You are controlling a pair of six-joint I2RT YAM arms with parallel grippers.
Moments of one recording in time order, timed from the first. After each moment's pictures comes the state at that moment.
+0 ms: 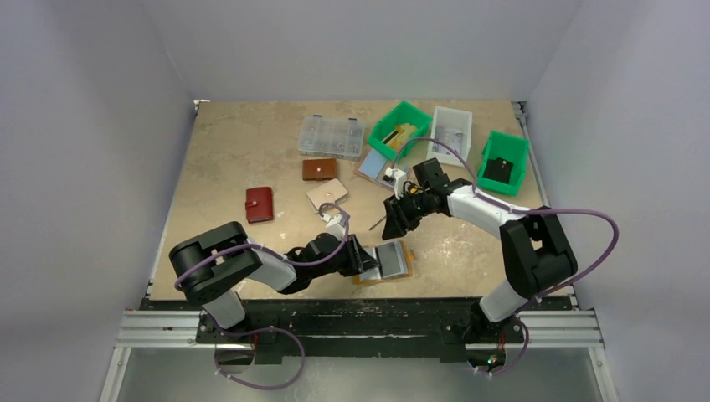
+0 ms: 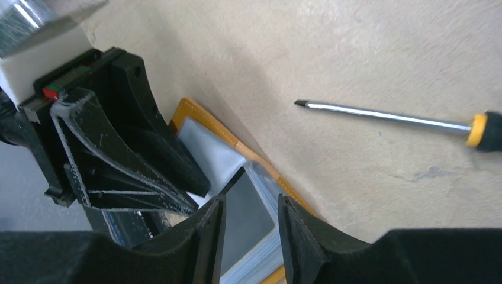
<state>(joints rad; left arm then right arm) -1.00 1.65 0.38 0.81 0.04 -1.10 0.43 1.58 0.93 -0.41 -0.69 -0.11</state>
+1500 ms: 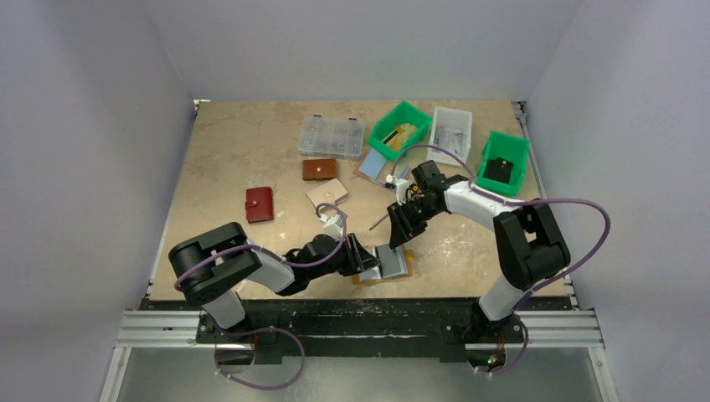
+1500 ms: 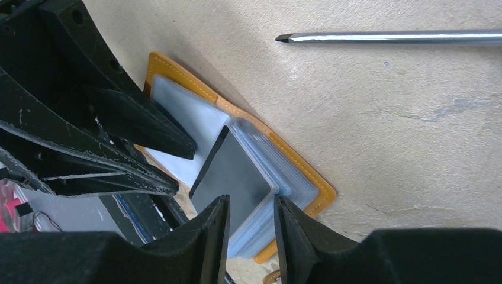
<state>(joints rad) -1.00 1.64 0.35 0.86 0.02 -1.12 0.42 1.66 0.97 -0.61 -0.65 -0.12</state>
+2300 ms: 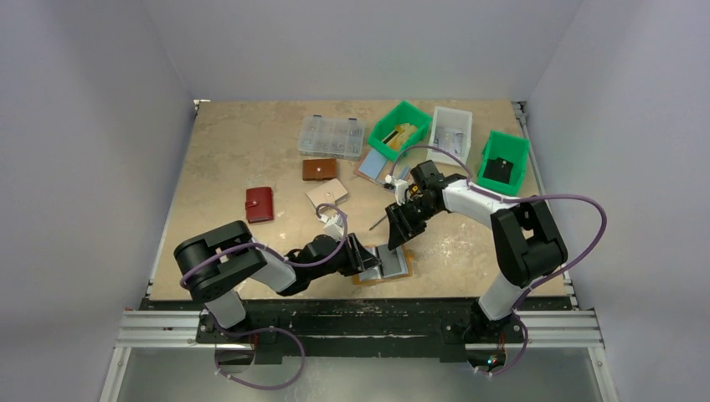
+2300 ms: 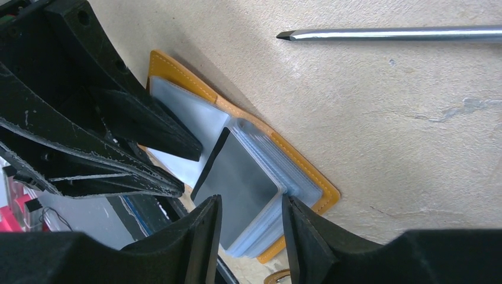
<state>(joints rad) -1.00 1.67 0.35 0.91 0.02 -1.14 0.42 1.68 0.99 -0.63 -0.66 -0.11</state>
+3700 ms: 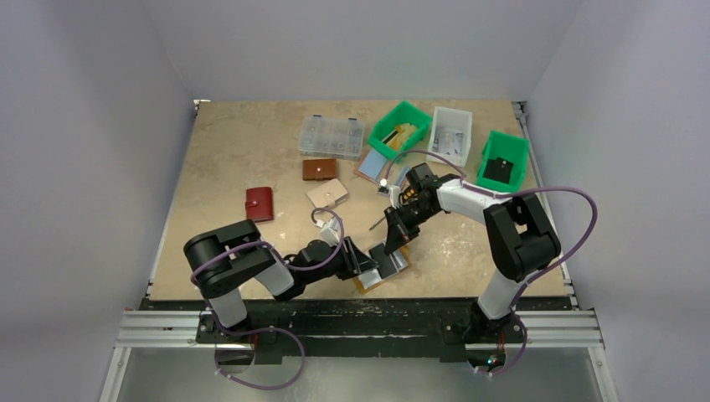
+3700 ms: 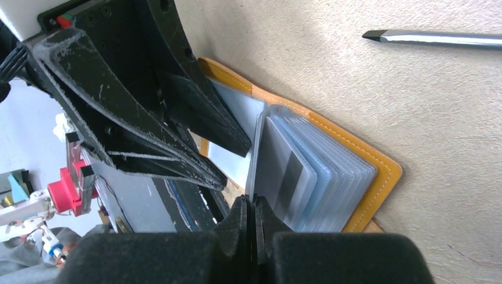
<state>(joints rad) -1.00 1.73 0.31 1.04 0.04 -1.19 0.44 1.73 1.00 -0.67 -0.82 -0.13</state>
